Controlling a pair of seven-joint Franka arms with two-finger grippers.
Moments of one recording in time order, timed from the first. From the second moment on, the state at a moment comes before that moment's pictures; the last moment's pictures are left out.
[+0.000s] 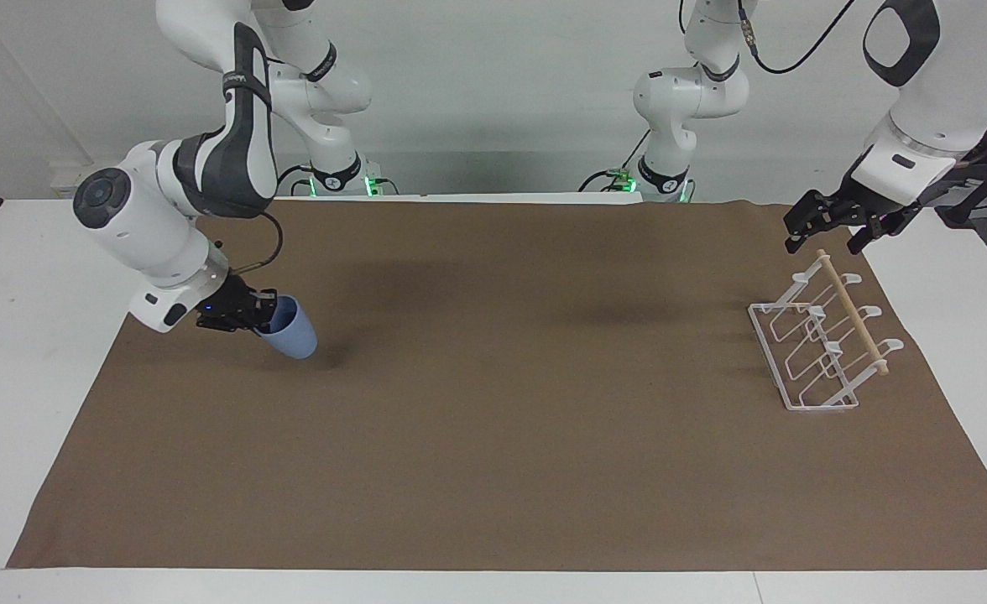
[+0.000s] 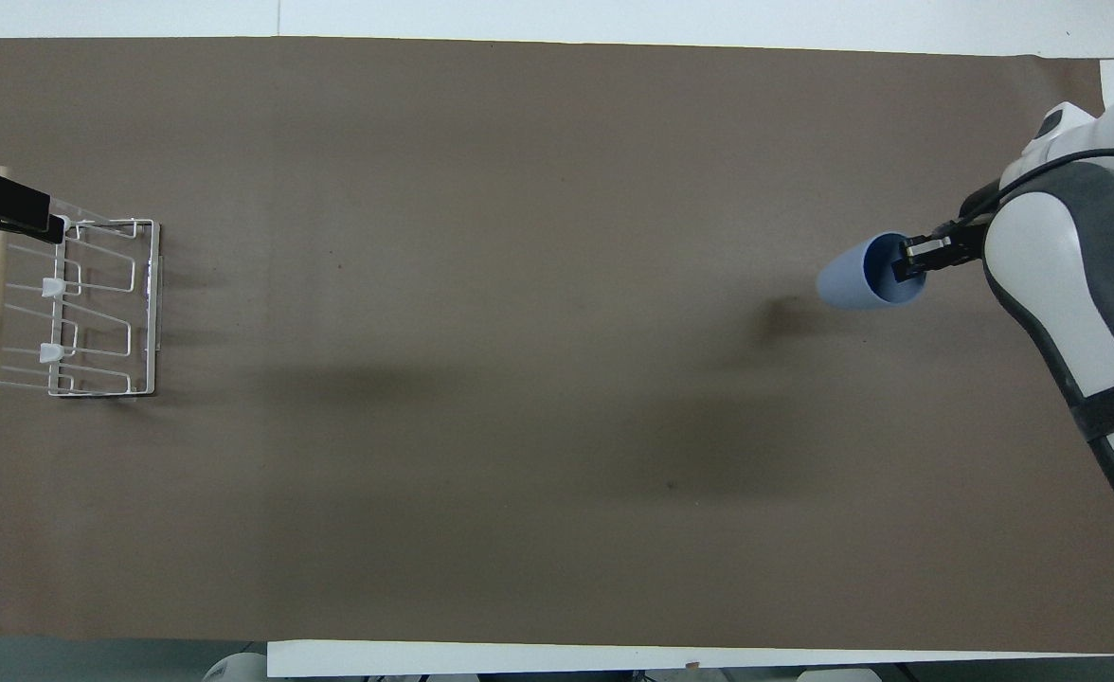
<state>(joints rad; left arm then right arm) -0.05 0.05 -0.04 -1.51 -0.02 1.54 0.02 0.00 0.18 -0.02 -1.78 0.26 1.81 -0.26</state>
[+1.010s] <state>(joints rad) -0.14 0.06 -0.04 -1.64 -0.33 1.73 -0.65 0.22 0.16 0.09 -1.76 1.05 1.79 0.45</state>
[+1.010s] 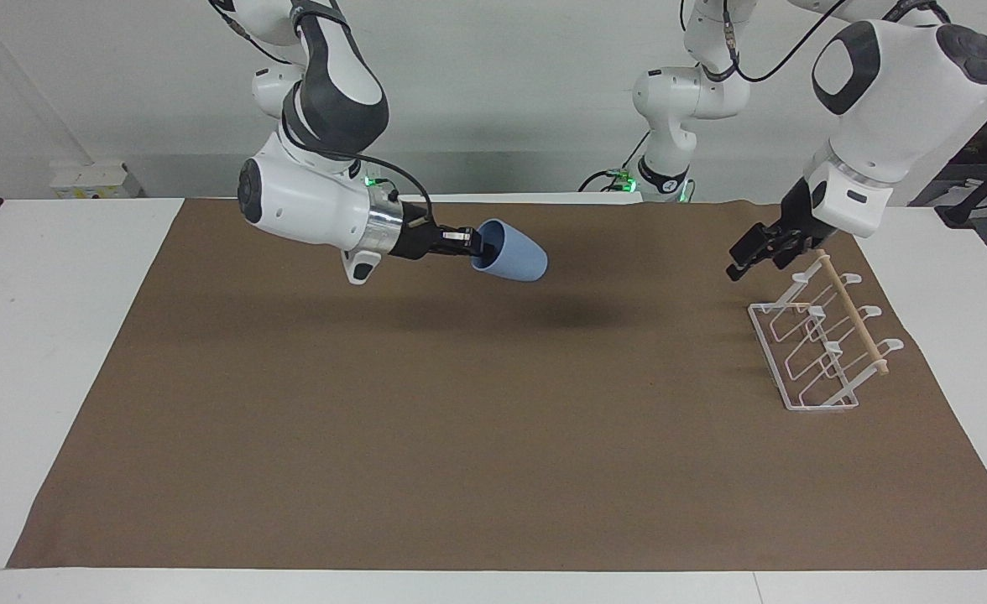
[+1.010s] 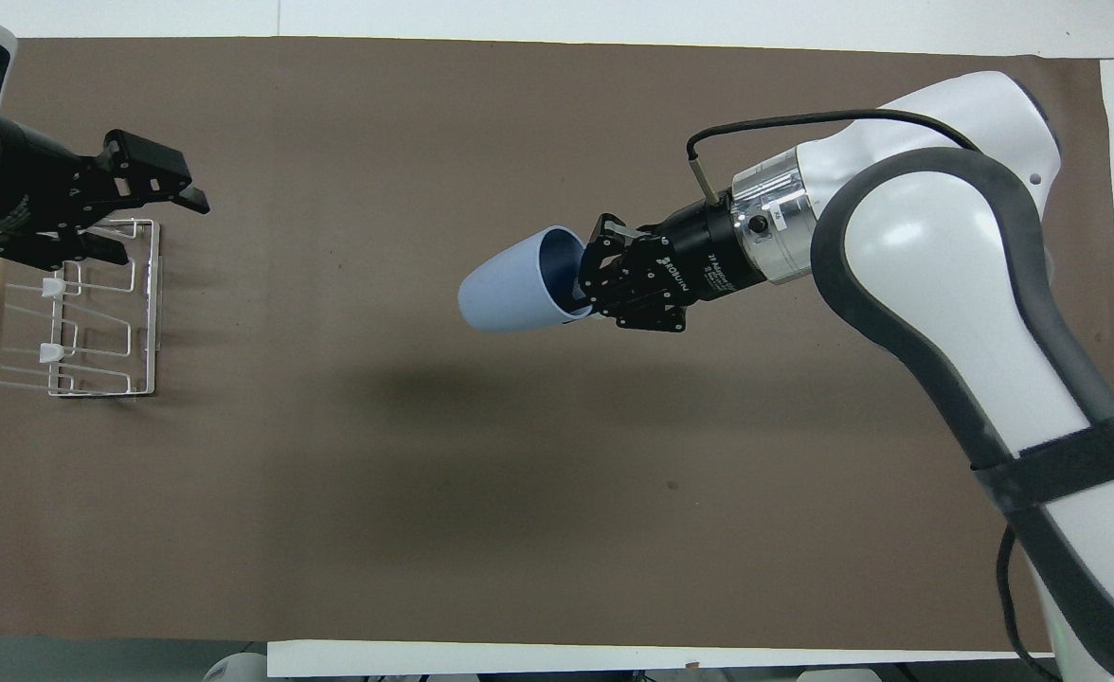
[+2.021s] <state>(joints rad) -0.39 0.09 -0.05 -1.69 -0.63 1.83 -1.59 0.33 0.16 0.09 -1.79 1.07 1.98 0.54</state>
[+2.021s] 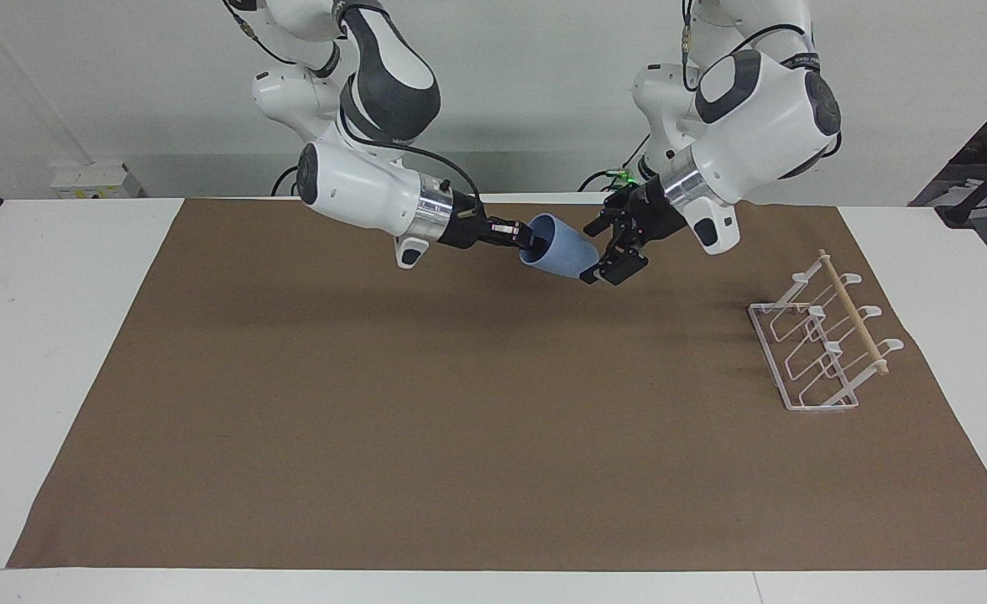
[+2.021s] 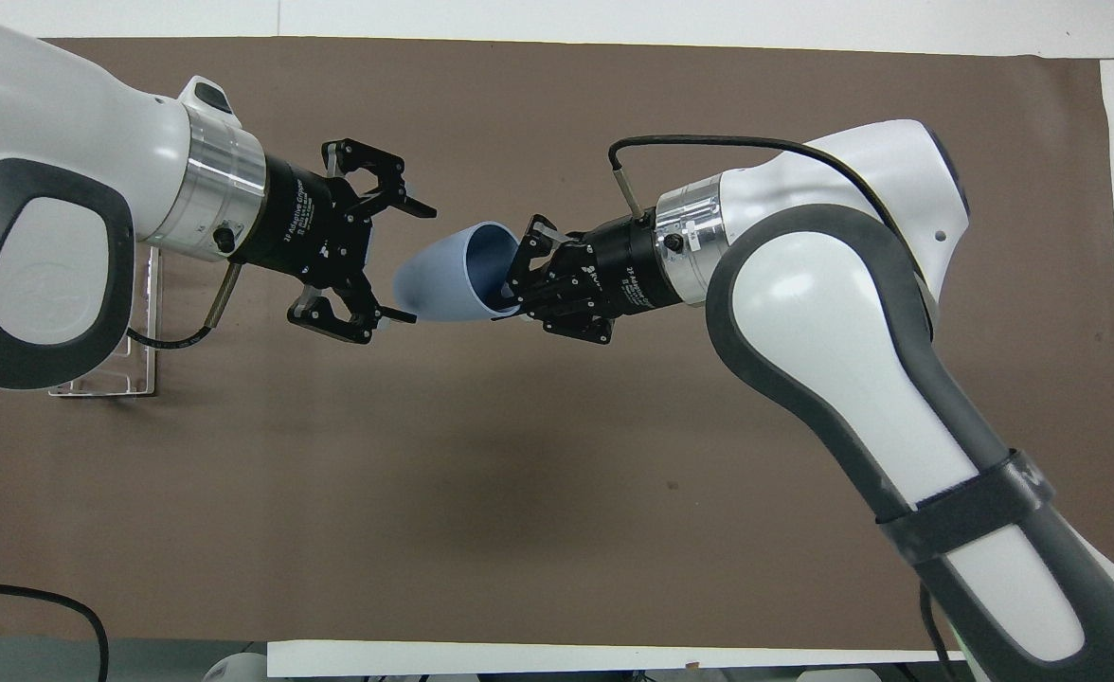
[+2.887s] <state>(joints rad) -0.45 0.09 -0.05 -1.72 -0.67 1.93 -1.68 0.33 0.16 0.09 -1.79 1.07 2.00 0.54</state>
